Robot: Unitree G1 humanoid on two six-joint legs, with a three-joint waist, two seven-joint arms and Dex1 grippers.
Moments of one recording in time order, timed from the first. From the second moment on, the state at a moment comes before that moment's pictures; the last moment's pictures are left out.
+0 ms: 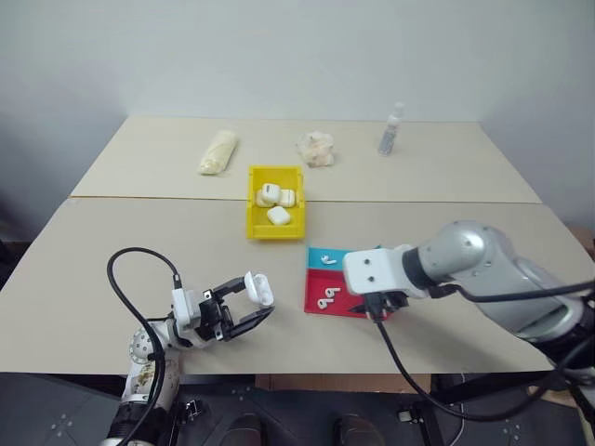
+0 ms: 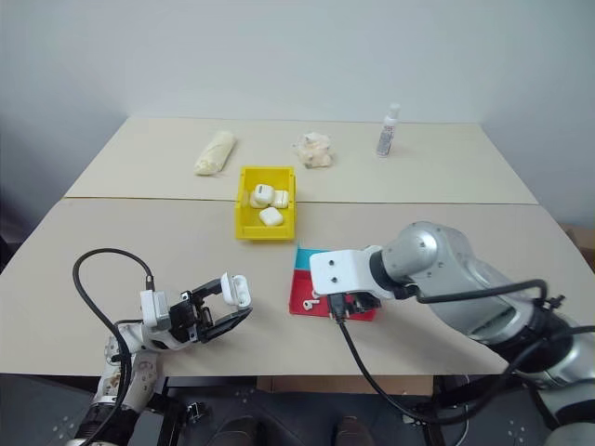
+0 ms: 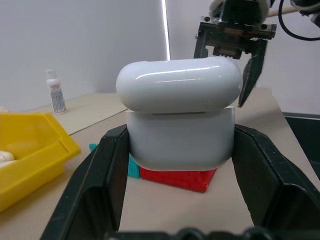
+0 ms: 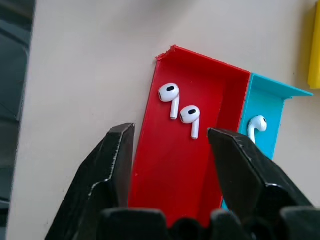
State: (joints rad) left arm -0.18 0.36 0.03 0.32 -0.51 -0.57 -1.30; right arm -0.87 -0.91 0.64 -0.48 0.01 0.74 1.19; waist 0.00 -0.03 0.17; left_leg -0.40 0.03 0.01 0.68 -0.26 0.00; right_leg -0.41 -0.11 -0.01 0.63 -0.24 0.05
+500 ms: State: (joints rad) left arm -0.10 0.36 0.02 0.23 -0.45 -0.58 -1.20; right arm -0.96 -0.71 0.78 -0.24 -0.18 0.51 1.30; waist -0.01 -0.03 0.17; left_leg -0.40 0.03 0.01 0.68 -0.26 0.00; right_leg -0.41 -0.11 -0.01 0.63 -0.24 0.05
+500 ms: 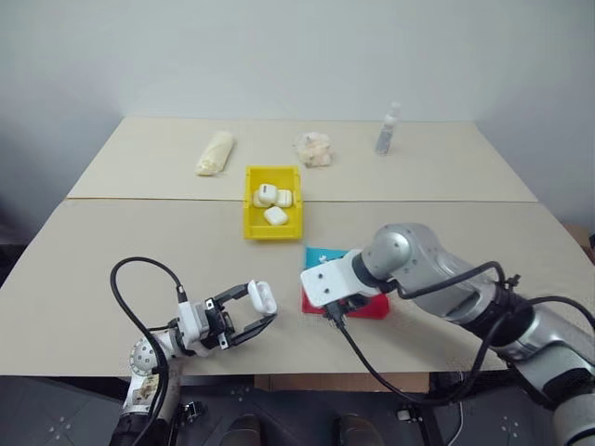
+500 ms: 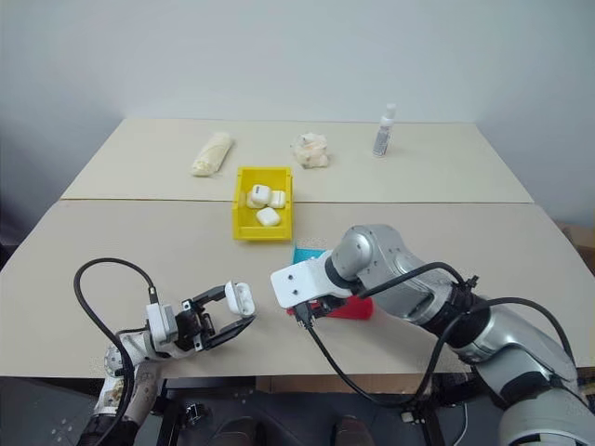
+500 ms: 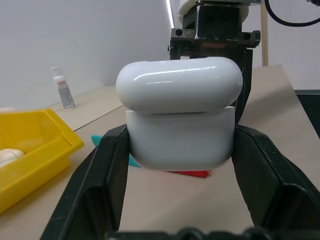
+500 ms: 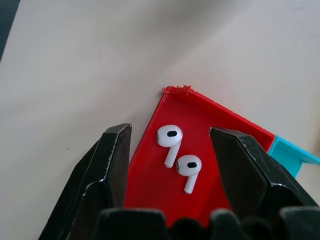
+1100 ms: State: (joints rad) left arm -0.03 0.40 0.02 0.16 -0.43 -0.56 -1.15; right arm -0.96 -0.61 0.78 -0.07 -0.30 0.34 1.35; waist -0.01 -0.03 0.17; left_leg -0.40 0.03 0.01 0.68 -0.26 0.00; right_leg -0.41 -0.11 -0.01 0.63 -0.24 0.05
